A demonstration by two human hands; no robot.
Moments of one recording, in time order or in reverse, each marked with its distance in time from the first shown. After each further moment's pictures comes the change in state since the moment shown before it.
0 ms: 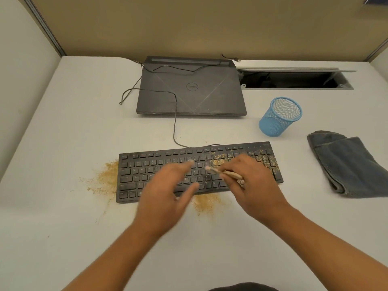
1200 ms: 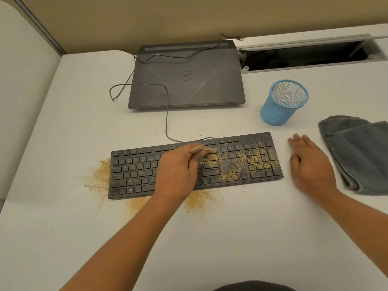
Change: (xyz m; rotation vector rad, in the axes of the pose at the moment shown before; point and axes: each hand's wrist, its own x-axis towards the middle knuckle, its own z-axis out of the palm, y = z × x) left_hand 0.065 0.037 0.056 -0.078 0.012 -0.292; right_hand -0.036 0.223 -0.023 -0.295 -0.011 0.438
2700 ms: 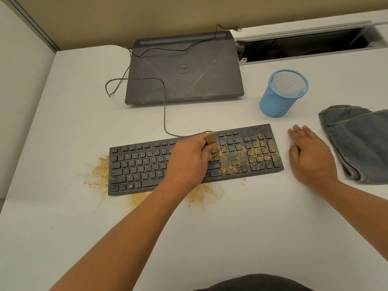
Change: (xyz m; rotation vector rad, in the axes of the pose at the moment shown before) left_hand 0.013 0.005 0.017 0.121 -0.190 0.047; right_hand 0.003 0.004 0.007 -0.047 0.066 -0.038
